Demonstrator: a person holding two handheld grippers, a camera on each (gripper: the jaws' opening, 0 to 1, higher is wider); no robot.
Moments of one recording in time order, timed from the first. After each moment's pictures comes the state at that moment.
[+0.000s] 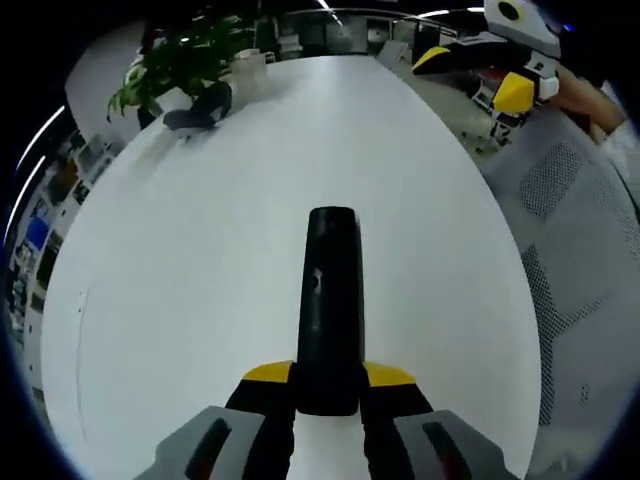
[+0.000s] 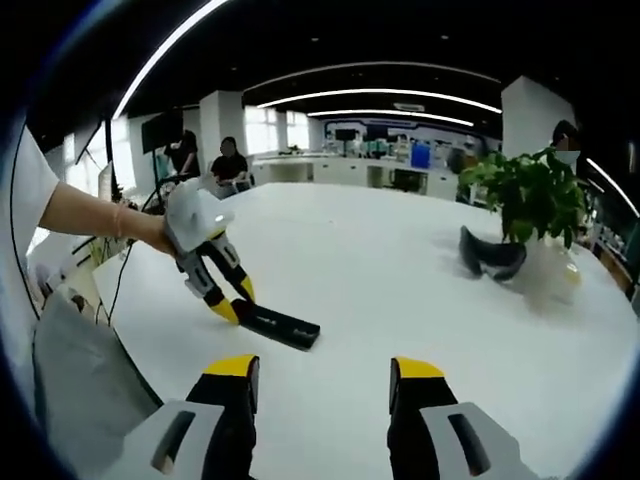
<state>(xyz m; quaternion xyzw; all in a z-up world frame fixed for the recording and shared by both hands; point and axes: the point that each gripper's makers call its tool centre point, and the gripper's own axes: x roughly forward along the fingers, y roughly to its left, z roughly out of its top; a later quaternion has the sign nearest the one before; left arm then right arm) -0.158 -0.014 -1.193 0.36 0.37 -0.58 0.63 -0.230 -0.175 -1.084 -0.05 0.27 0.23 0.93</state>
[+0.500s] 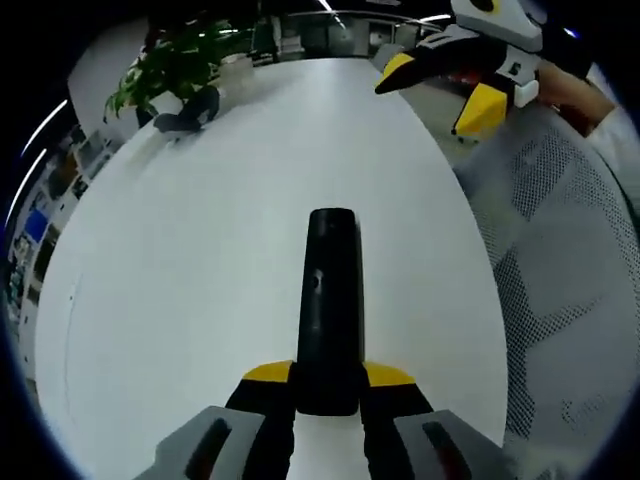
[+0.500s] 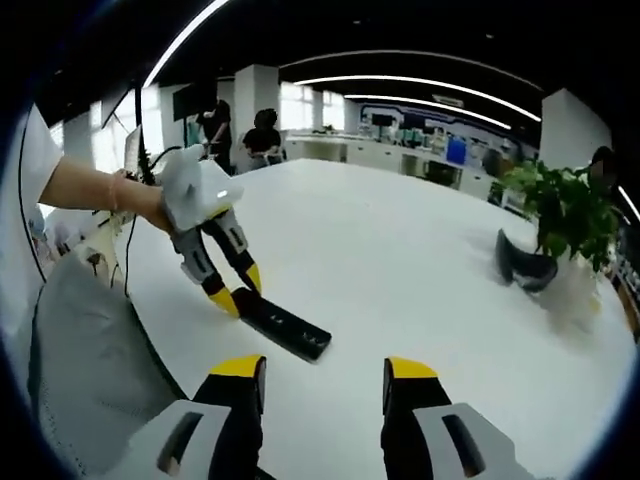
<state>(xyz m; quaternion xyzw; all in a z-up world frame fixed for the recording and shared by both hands) -0.203 -0.011 -1.193 0.34 0.38 -0.58 0.64 -0.239 -0.144 -1.105 -0.12 0.30 0.30 0.90</state>
